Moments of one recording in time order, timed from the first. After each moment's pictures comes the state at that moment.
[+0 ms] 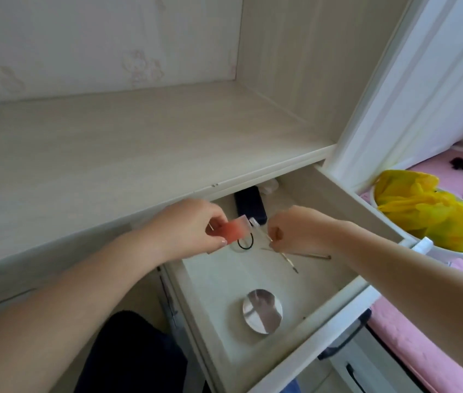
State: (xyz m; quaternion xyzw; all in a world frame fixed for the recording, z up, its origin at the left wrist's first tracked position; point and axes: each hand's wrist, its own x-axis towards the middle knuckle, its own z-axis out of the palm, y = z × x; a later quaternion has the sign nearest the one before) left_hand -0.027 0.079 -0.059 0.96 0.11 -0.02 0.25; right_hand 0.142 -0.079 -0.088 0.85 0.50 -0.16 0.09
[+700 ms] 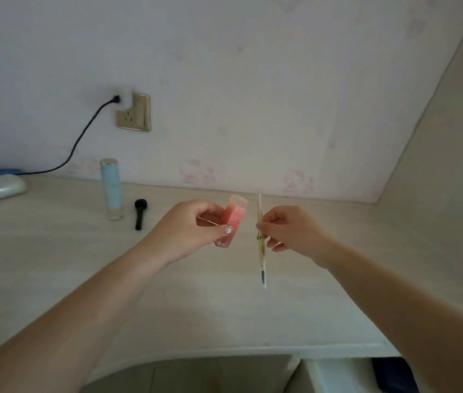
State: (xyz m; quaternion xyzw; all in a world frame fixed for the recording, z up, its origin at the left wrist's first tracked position) left_hand -0.171 0.271 0.026 0.76 0.32 0.33 0.46; right_hand 0.024 0.202 0.037 0.72 0.51 -0.27 -0.38
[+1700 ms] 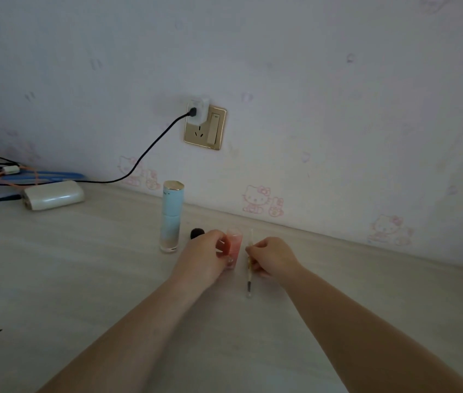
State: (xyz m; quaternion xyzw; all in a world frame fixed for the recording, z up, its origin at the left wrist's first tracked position) left_hand -0.194 0.427 -0.047 0.74 0.51 0.32 0.28; right_hand -0.037 0.422 -0.041 0.76 0.50 -0.28 -0.31
